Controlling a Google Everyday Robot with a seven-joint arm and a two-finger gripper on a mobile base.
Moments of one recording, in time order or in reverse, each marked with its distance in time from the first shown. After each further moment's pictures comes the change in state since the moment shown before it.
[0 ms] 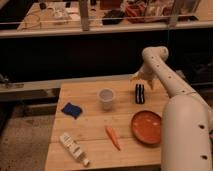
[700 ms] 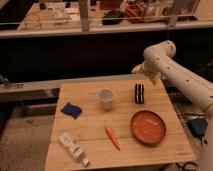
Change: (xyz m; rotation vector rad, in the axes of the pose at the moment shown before) arm -0.022 -0.016 -0.084 0.030 0.281 0.080
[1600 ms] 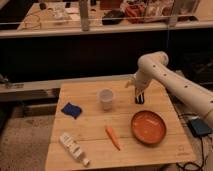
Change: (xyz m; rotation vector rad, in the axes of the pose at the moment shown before) arm -0.101 -0.023 -0.030 0.054 -0.225 0.263
